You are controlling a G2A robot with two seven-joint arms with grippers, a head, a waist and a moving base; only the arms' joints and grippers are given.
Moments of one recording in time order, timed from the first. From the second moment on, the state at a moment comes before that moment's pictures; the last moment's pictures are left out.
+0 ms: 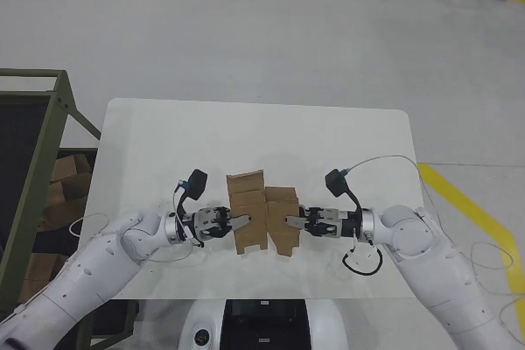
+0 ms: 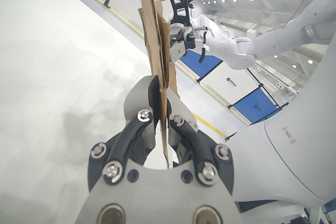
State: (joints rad) left arm 1.23 -0.77 -0.87 -1.51 0.30 -1.01 -0.14; right arm -1.23 -1.07 1.08 -1.58 -0.02 -0.67 0.90
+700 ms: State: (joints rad) left arm 1.20 -0.74 -0.82 -1.50 0.28 -1.01 0.04; right arm -1.28 -1.06 1.10 -1.44 0.21 -0.90 0.84
